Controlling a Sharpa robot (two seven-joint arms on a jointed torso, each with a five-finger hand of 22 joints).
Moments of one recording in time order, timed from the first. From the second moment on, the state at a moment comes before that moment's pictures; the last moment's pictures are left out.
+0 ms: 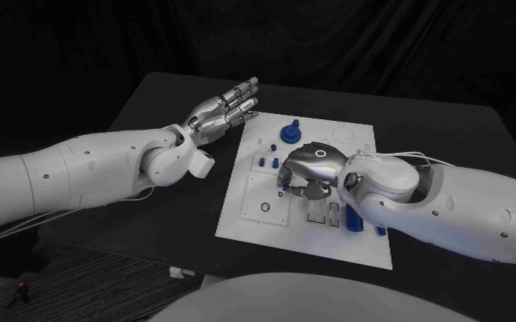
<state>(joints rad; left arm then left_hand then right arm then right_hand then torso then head) 1.17 -0.88 -0.22 1.42 -0.16 0.08 0.63 1.35 0.18 -0.22 0.29 0.31 0.11 -0.09 0.02 0.02 0.00 0.04 0.03 0.01 0.00 0.16 0.00 0.00 0.17 0.00 0.28 0.01 0.01 1.21 -0.67 -0.25 1.65 -1.76 -0.24 -0.04 1.50 -0.11 0.37 0.05 0.24 1.11 0.12 0.13 0.11 1.19 0.06 0.17 0.10 1.46 -0.01 1.27 1.24 0.11 1.36 0.10 0.95 1.31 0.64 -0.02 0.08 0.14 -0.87</state>
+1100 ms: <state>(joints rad) 1.17 -0.88 -0.22 1.43 -0.16 0.08 0.61 1.36 0.19 -0.22 0.29 0.32 0.11 -0.08 0.02 0.02 0.00 0.05 0.03 0.01 0.00 0.16 0.00 0.00 0.17 0.00 0.28 0.01 0.01 1.18 -0.63 -0.25 1.62 -1.77 -0.24 -0.03 1.50 -0.11 0.37 0.05 0.24 1.11 0.13 0.13 0.11 1.19 0.06 0.17 0.10 1.47 -0.01 1.27 1.24 0.11 1.36 0.09 0.95 1.31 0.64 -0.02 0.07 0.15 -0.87</state>
